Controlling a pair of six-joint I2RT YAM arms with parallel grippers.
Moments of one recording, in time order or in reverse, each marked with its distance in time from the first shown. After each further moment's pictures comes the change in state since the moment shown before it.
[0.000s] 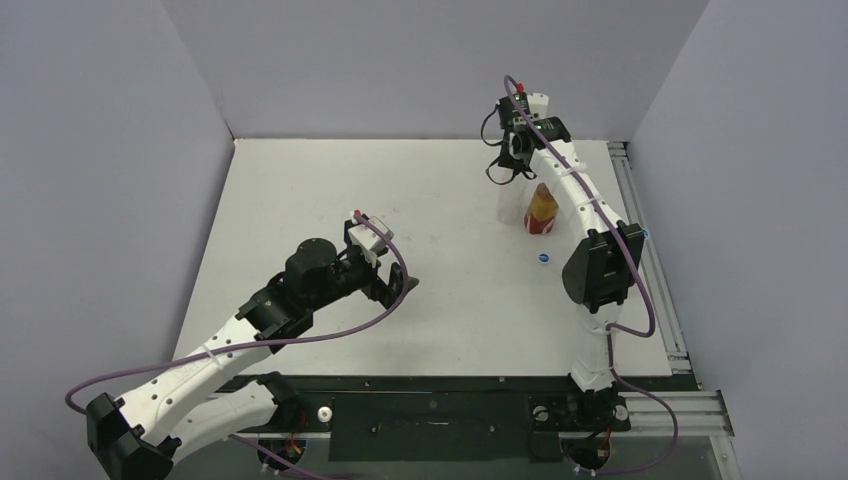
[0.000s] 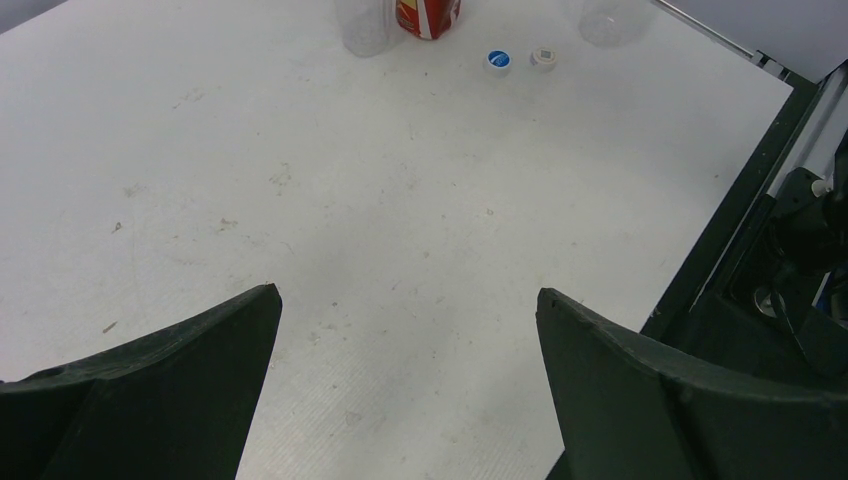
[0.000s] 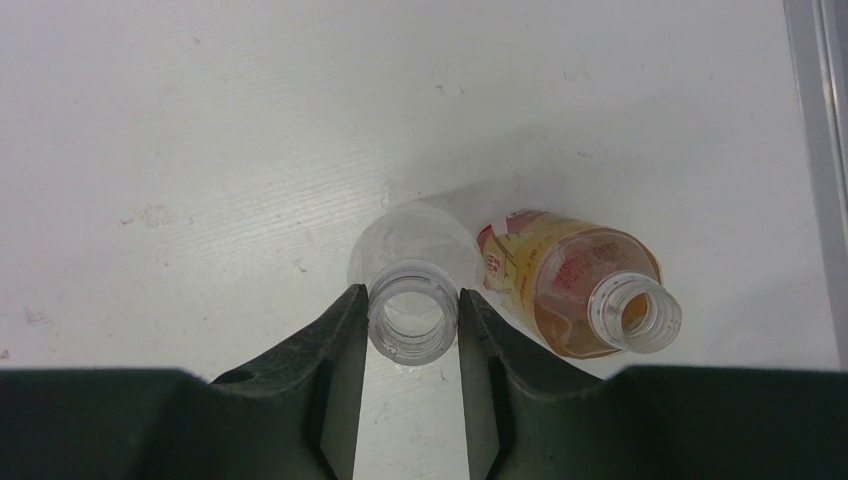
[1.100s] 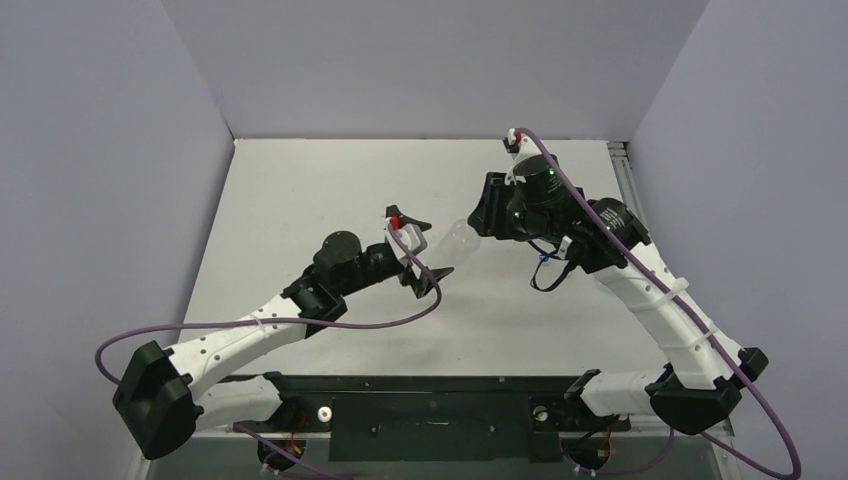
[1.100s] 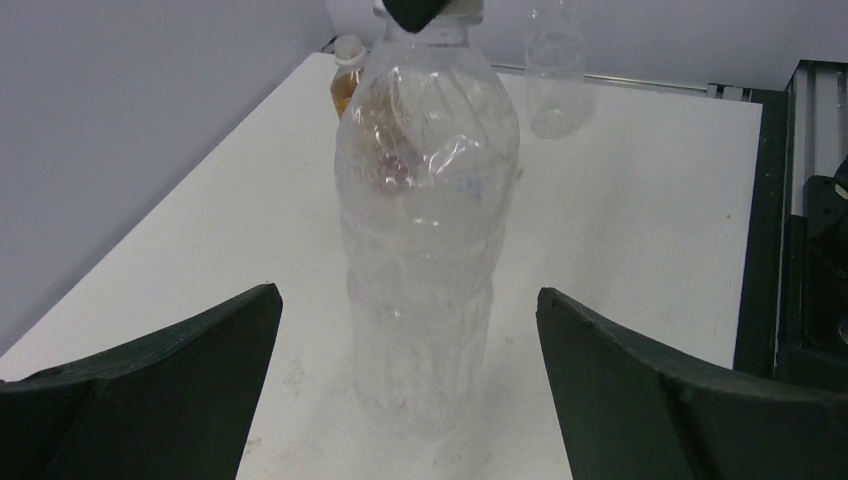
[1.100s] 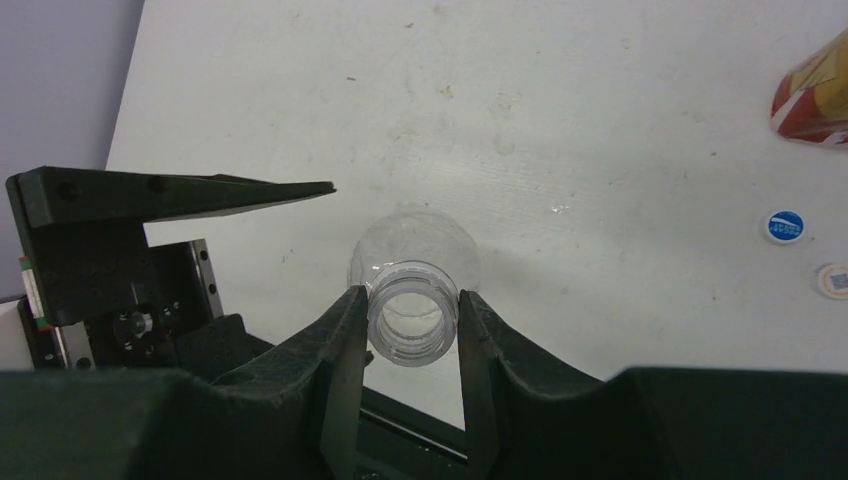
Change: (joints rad) left arm -0.042 0.243 -0.031 0.503 0.159 0.230; right arm 0.367 -0.780 -0.491 -0.010 -0.286 0.113
